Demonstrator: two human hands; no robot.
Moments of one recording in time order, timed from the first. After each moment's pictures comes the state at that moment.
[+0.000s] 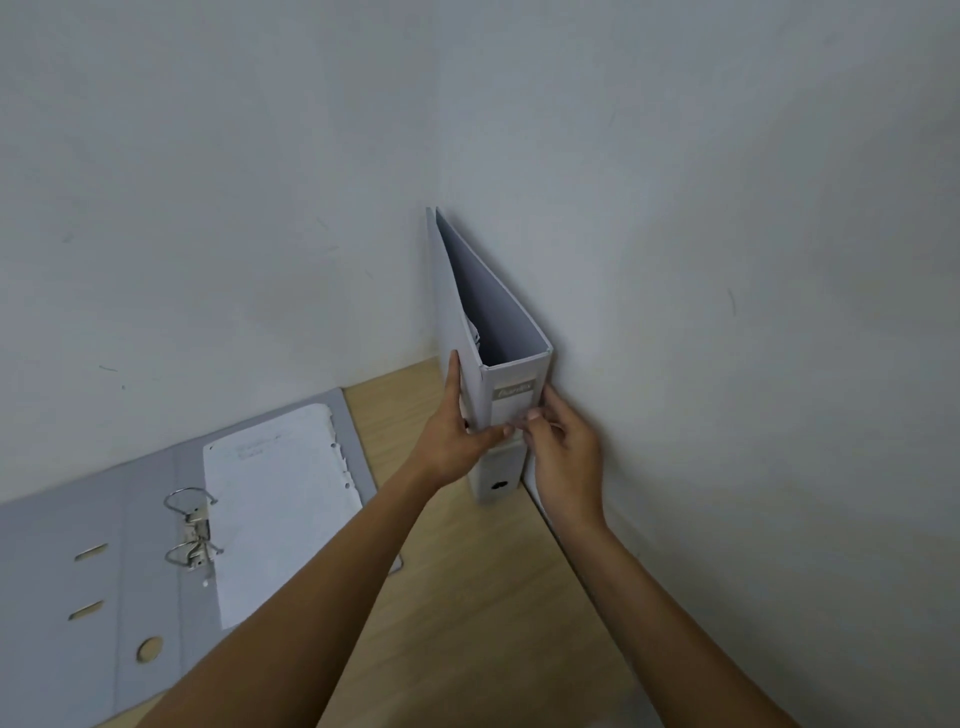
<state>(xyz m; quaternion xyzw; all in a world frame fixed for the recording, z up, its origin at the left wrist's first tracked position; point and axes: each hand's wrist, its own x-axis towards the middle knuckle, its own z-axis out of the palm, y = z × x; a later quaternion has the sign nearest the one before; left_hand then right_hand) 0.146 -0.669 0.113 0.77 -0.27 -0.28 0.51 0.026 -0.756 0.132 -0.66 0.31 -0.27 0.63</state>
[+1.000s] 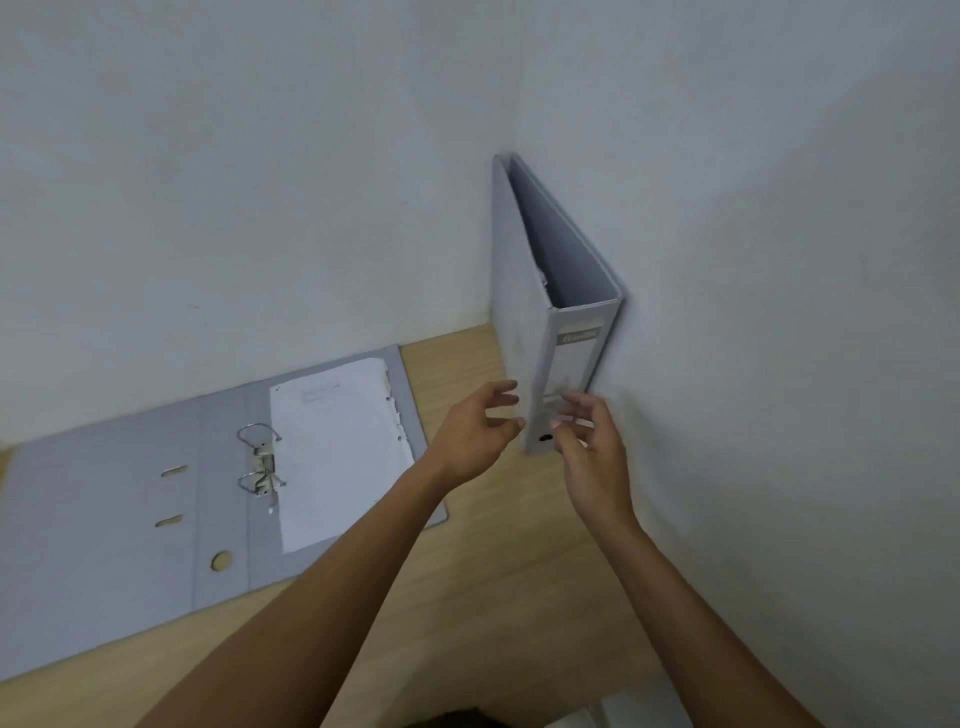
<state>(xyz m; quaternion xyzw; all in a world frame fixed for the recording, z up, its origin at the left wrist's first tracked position) 0.131 -0.614 0.113 0.80 -0.22 -0.29 0.48 0.019 -0.725 0.114 -0.70 0.32 -0.19 0.61</state>
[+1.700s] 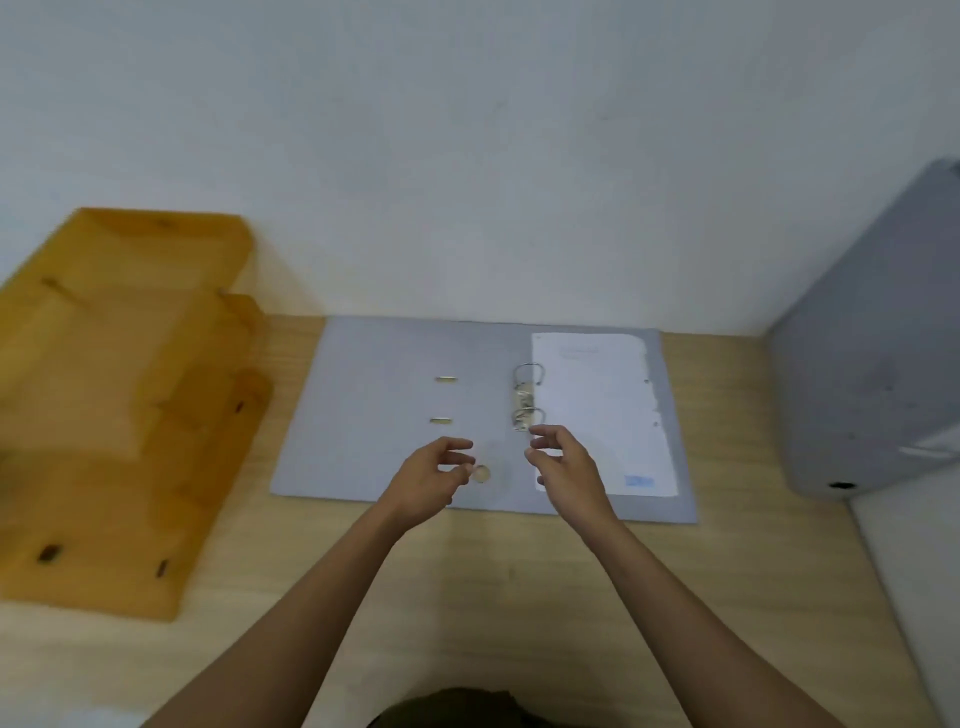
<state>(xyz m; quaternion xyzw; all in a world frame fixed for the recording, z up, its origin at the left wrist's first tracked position) 0.157 -0.209 0.062 0.82 0.07 -0.27 0.50 0.135 -0.404 0.059 -0.78 0.20 0.13 0.58</state>
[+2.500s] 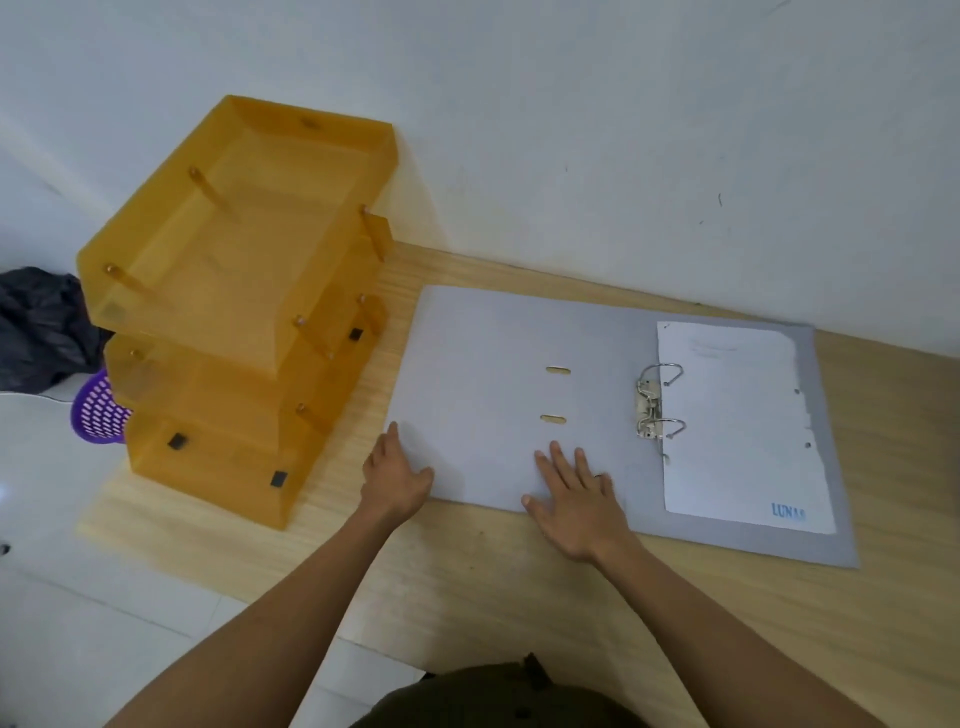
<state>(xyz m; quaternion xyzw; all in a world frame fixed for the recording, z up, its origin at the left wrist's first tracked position) 0.128 -0.046 -0.017 0.88 0.27 -0.21 0.33 0.133 -0.298 -0.039 -0.92 -0.11 0.35 0.11</state>
